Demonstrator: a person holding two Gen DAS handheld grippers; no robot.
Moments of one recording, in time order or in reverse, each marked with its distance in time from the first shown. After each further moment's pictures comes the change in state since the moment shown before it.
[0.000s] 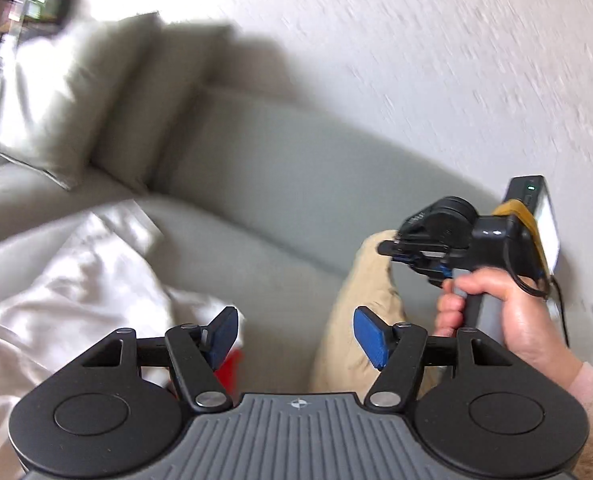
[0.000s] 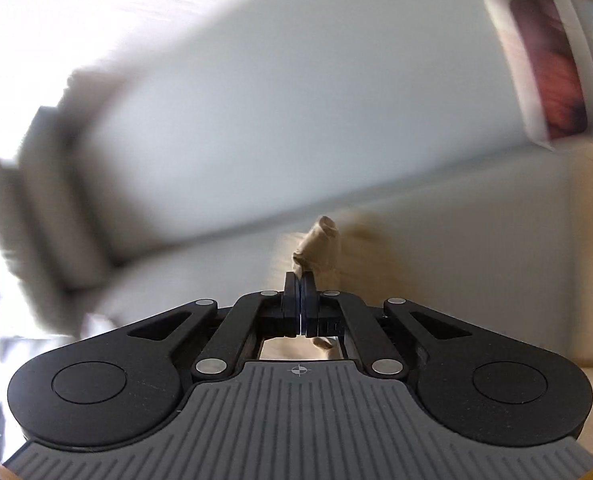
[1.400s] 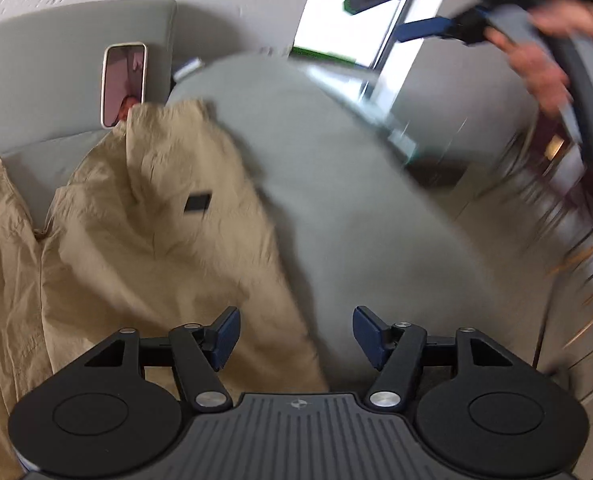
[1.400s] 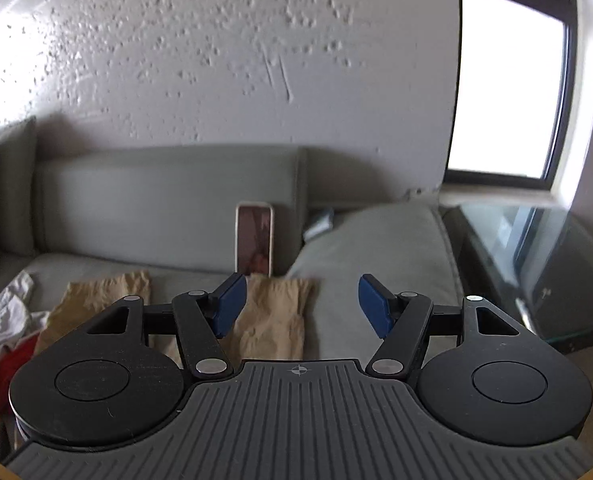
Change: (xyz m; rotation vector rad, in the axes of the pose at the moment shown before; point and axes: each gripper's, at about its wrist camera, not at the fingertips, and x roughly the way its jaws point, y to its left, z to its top) left arm -0.120 -0.256 -0.186 0.614 0.561 -0.704; right arm -0.448 -0.154 0.044 -0.303 -0.181 -0.430
